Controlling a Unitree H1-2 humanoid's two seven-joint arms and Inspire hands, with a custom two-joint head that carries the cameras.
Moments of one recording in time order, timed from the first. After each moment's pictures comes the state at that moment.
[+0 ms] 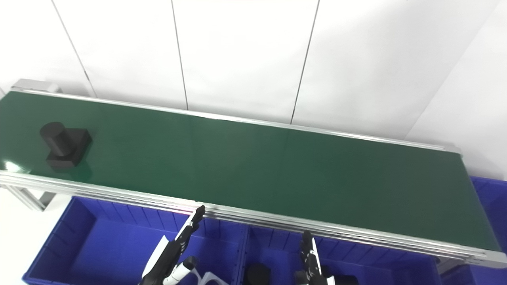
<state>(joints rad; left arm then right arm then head) 0.21 0.13 -0.43 0.19 0.19 -0.43 0.16 0.42 0.00 0.19 0.07 -0.01 -0.41 -0.03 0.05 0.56</state>
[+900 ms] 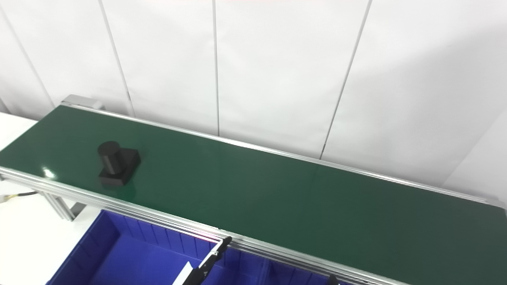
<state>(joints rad) 0.16 0.17 -0.57 0.26 0.21 -0.43 0.34 0.41 0.01 0.13 0.10 0.03 -0.42 0.05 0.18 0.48</state>
